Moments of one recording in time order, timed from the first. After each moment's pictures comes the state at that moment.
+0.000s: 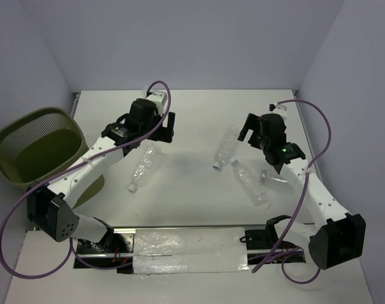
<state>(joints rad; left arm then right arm) -0.54 1.41 1.30 -0.51 -0.13 -0.22 0.27 1.10 0.93 -0.39 0.25 0.50</state>
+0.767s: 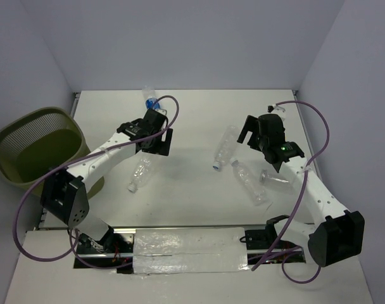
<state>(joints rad) -0.55 1.53 1.28 -0.71 -0.26 -0.29 0.27 1.13 0.94 -0.44 0.24 0.52</state>
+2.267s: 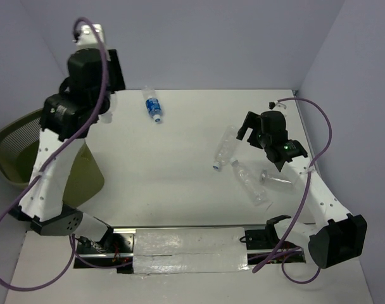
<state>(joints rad) -0.50 1.47 2.16 -0.96 -0.67 -0.19 0.27 1.11 0.98 -0.47 0.19 0.54</state>
